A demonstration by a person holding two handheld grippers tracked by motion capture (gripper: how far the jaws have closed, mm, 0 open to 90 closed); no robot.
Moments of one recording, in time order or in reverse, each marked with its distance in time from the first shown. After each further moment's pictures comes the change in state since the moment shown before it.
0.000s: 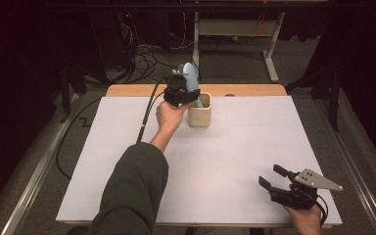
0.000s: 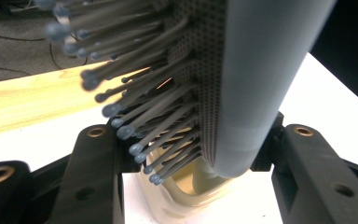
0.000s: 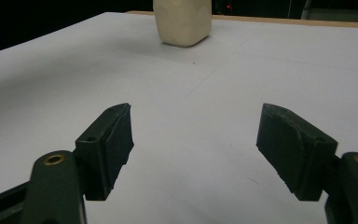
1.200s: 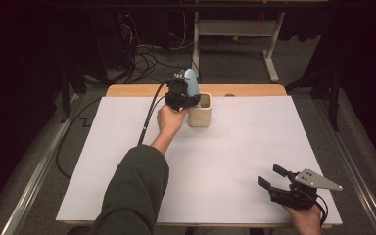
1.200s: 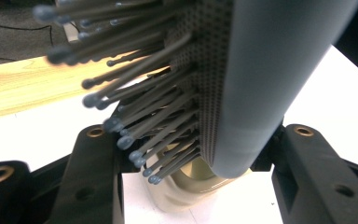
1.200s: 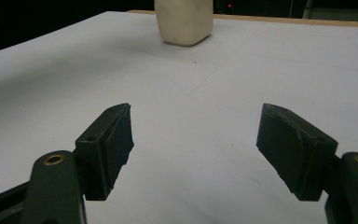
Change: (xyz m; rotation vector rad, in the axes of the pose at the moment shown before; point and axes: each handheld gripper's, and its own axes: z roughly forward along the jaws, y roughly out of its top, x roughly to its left) left arm -0.001 -0.010 0.010 0.043 0.013 0.015; right arm 0.000 0.000 0.000 0.003 0.004 0.000
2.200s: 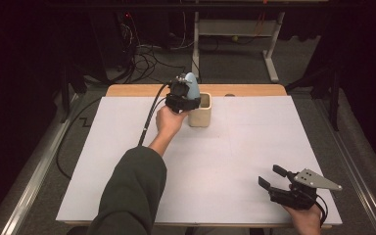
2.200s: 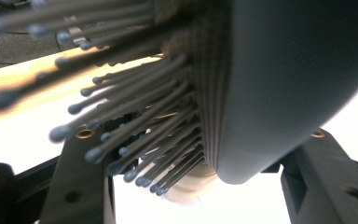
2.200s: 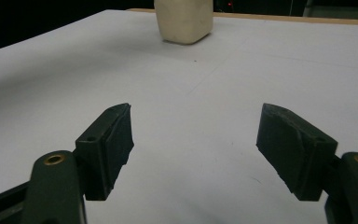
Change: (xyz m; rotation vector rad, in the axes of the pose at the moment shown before) left arm -0.003 -0.004 -0.002 0.029 0.029 0.072; right arm 0.000 0.000 0.001 0.008 0.001 -0.001
